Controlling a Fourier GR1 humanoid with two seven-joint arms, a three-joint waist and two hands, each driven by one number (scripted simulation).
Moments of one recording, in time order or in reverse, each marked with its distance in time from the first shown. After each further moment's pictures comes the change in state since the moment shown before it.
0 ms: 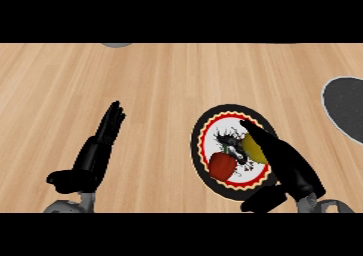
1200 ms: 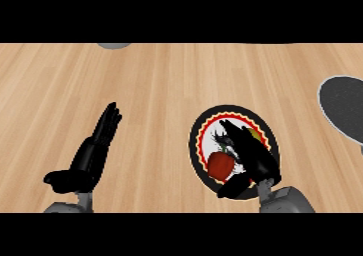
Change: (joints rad) left arm 0.028 -0.075 0.107 0.015 -0.086 -0.107 -0.002; right arm -0.040 0.263 -0.048 0.274 0.233 0.036 -0.072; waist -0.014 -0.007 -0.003
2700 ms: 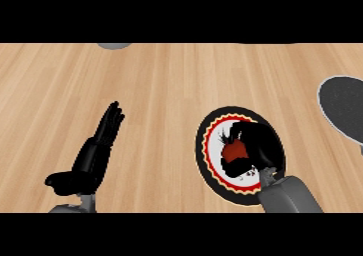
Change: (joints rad) left arm 0.014 -0.051 0.010 -0.054 -0.051 -0.006 0.048; right arm -0.060 -0.001 -0.059 0.131 0.286 -0.193 -0.135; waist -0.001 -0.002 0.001
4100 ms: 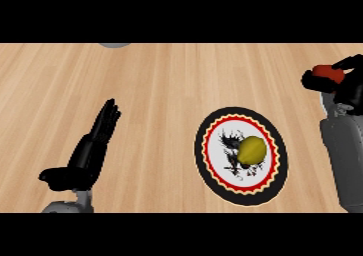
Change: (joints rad) left arm -0.019 0.006 0.041 0.017 0.007 -0.037 -0.003; right arm -0.351 -0.160 -0.539 0.269 0.196 -0.501 0.327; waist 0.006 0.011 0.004
